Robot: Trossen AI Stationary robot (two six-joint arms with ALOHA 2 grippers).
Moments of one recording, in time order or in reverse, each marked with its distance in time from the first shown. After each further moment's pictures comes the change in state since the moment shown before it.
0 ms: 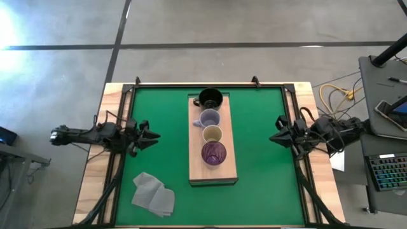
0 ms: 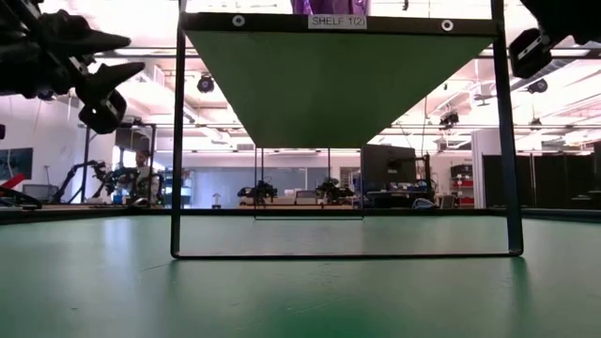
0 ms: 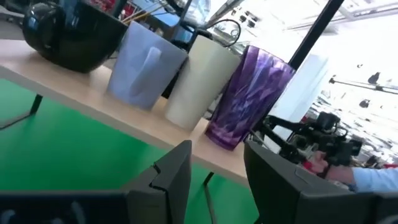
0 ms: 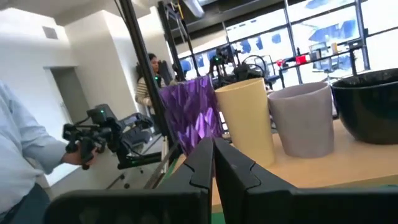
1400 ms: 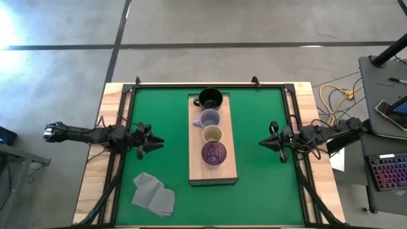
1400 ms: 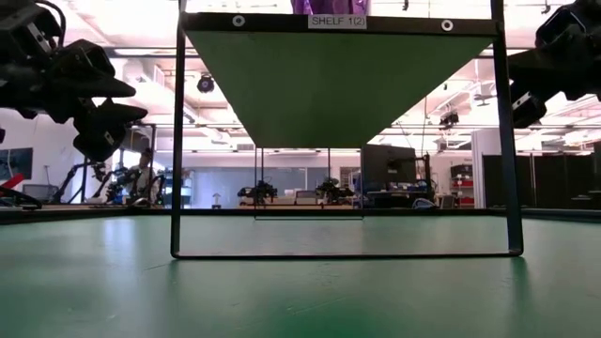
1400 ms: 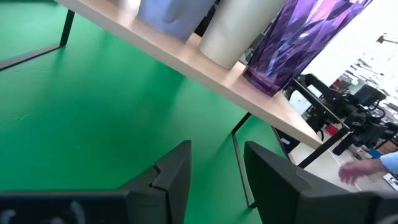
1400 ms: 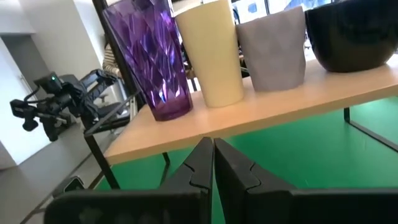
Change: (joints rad) left arm 0.001 0.189 -0.009 -0.068 0.002 -0.043; right arm -0.002 0.026 -0.189 0.057 0.078 0.007
